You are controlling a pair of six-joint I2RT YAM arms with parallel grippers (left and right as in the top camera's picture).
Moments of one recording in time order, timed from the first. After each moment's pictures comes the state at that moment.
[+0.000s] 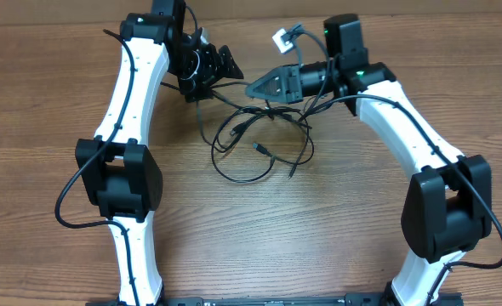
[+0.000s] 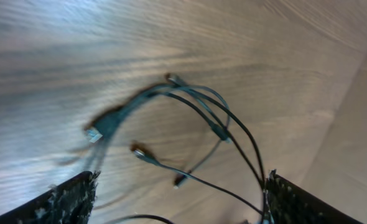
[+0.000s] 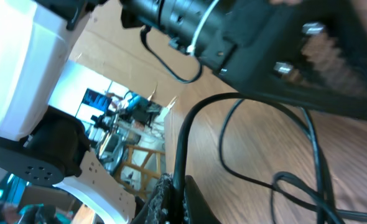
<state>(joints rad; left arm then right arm) -0.14 2.26 2.20 -1.28 0.61 -0.44 0.30 1.95 1.57 -0.31 -1.30 0.29</state>
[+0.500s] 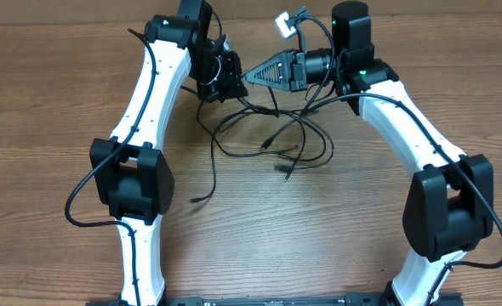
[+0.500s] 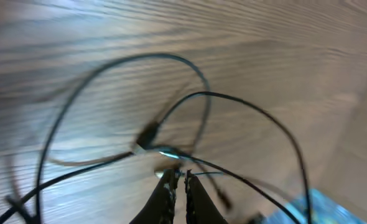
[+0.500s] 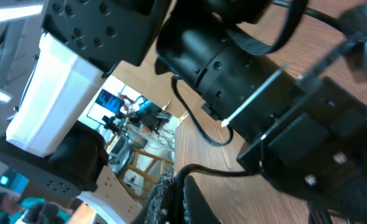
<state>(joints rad) -0.22 2.26 2.20 -1.29 0.54 -0.44 0.27 1.95 1.56 -0.02 -1.37 0.50</state>
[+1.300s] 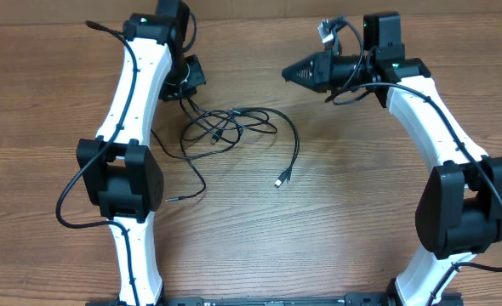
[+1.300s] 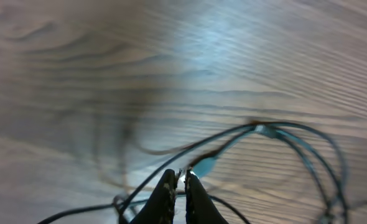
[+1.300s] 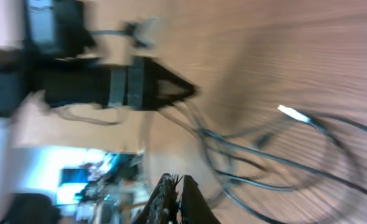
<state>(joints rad) -0.14 2.26 2.20 -1.34 0.07 -0.46 0.14 1.93 1.56 -0.47 -1.04 0.45</state>
